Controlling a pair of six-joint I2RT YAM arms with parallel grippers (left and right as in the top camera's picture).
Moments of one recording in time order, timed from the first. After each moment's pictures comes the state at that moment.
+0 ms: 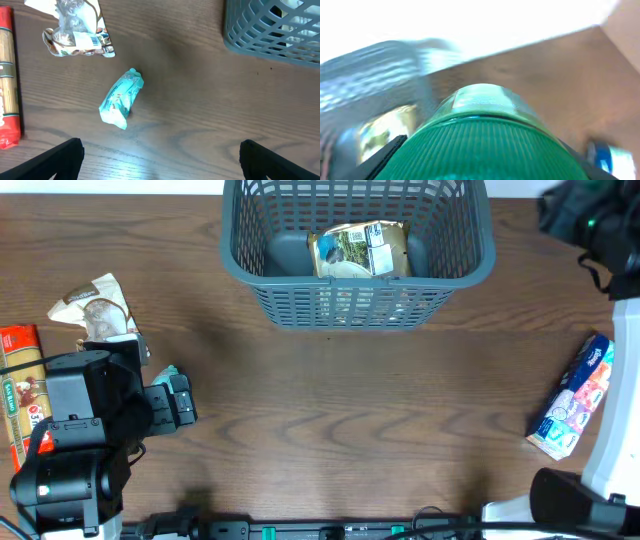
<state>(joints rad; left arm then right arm) 0.08 0.86 1.14 -1.19 0.06 -0.09 -0.12 1.66 2.10 -1.09 -0.03 0.17</state>
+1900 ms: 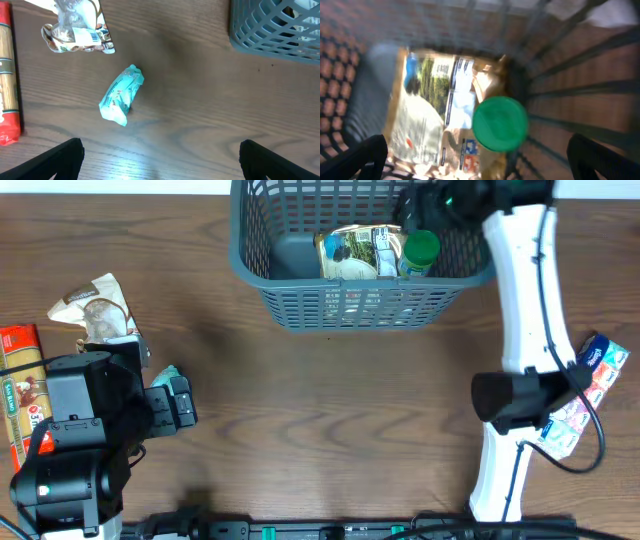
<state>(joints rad) 0.08 0.86 1.14 -1.21 0.06 -0.09 0.14 2.21 2.65 -1.39 -0.05 0.04</state>
